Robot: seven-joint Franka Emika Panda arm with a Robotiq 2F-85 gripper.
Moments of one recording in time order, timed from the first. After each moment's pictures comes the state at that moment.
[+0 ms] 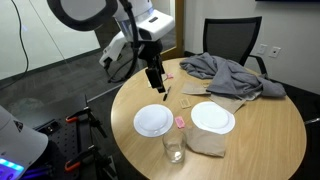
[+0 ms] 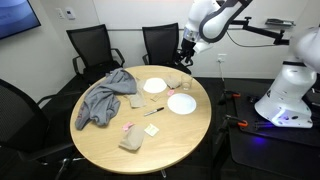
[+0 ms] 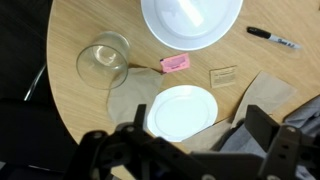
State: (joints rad) arm -0.06 -0.06 -0.17 -2.60 -0.01 2.79 0.29
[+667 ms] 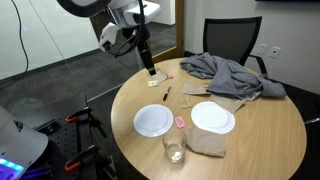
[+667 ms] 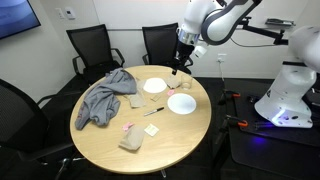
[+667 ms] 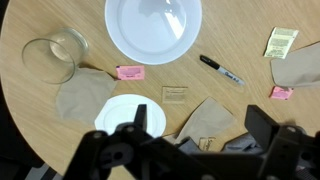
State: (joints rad) arm -0.03 -0.11 -0.03 -2.60 -0.01 2.73 0.24
